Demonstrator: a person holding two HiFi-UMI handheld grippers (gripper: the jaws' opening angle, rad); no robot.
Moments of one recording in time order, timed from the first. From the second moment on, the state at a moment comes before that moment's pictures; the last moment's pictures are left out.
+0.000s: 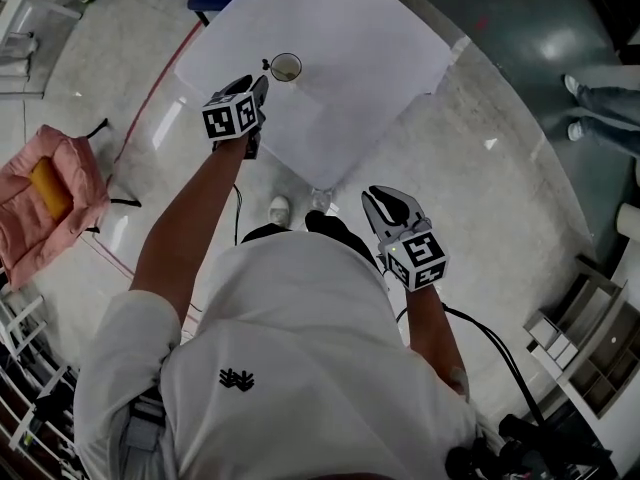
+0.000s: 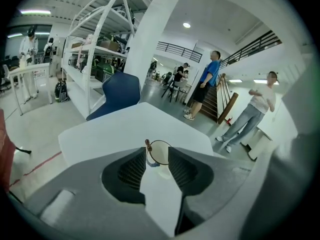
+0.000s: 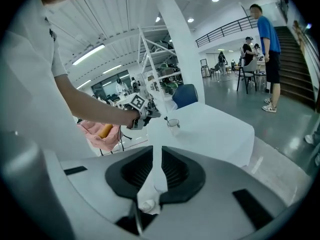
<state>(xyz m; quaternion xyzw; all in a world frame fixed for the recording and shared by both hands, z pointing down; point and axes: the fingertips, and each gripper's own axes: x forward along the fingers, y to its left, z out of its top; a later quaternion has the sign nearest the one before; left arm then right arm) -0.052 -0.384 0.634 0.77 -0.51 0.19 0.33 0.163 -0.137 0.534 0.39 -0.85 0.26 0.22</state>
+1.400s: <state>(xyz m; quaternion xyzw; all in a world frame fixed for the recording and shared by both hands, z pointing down) -0.095 -0.100 0.442 0.92 -0.26 0.13 0.26 0.035 -0.071 0.495 0.37 -0.88 0.20 0.23</state>
